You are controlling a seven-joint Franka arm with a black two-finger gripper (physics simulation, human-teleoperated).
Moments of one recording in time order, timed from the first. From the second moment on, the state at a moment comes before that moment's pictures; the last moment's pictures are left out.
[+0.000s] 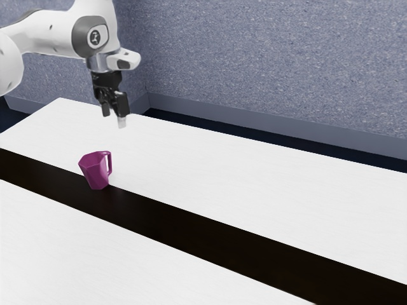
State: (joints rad) arm 0.03 0.30 0.12 -1.42 0.02 1.63 0.51
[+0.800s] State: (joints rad) arm 0.21 0.66 0.12 -1.27 0.08 1.94 0.60
